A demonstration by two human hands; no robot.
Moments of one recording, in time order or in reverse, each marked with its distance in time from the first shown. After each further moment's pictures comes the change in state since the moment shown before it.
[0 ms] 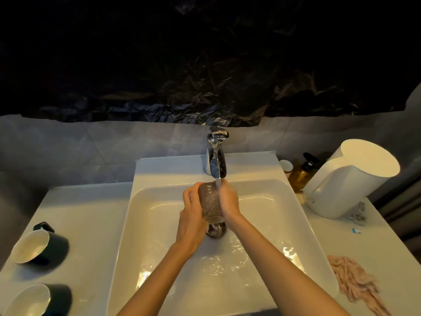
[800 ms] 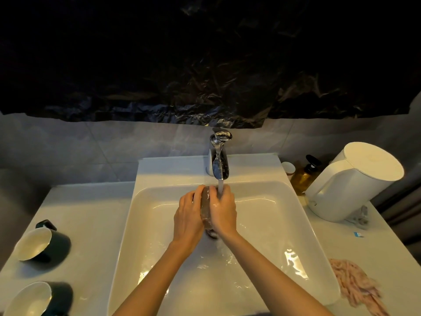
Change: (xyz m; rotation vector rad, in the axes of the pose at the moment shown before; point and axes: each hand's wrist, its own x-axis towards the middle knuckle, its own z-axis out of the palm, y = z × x) left_hand 0.008 -0.015 0.001 0.240 0.024 0.042; right_hand -0.031 0.012 0.011 -0.182 0.097 -0.206
